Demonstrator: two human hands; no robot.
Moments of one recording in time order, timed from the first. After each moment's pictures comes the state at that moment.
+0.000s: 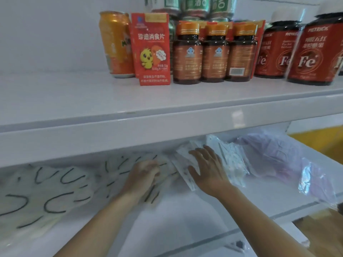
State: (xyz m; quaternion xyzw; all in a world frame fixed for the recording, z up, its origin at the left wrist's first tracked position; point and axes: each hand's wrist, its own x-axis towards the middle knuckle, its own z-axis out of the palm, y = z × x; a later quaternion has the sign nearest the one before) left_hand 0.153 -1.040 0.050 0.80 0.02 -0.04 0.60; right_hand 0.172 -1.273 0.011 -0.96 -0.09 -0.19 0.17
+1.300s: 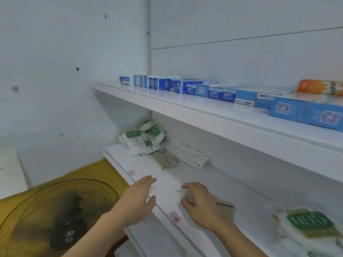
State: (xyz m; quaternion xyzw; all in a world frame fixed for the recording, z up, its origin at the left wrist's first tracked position) left_hand -0.204 -0.075 0.026 0.93 0.32 0.13 0.16; right_hand 0.002 -0.209 -0.004 -0.77 -0.55 0.07 0.30
